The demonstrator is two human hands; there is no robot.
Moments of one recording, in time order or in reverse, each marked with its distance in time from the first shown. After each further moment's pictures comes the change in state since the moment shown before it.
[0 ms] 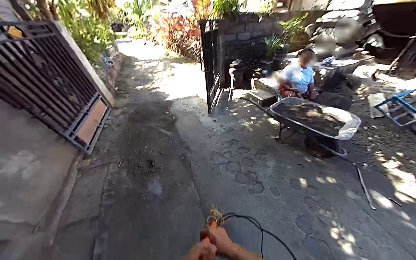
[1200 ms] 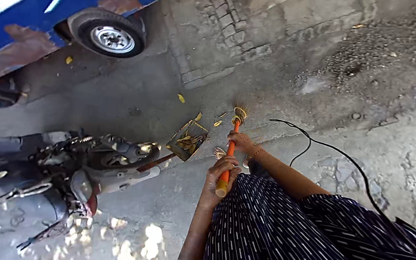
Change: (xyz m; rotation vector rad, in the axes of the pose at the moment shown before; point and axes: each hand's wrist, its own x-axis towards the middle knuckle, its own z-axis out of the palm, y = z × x) left_hand -0.144 -0.007 0.074 0.310 1.462 -0.282; right_hand 0.077 -0.086 0.187 -0.708 -1.452 -0.863
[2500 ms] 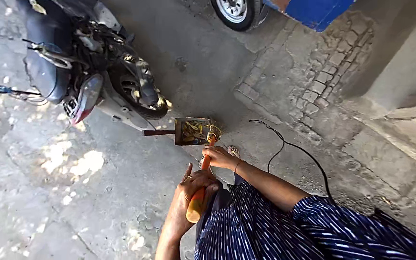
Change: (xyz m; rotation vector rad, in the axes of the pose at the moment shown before) left_hand 0.067 0.039 -0.093 0.346 0.822 -0.366; right_hand 0.190 -0.165 -0.060 -0.399 -0.728 -0.610
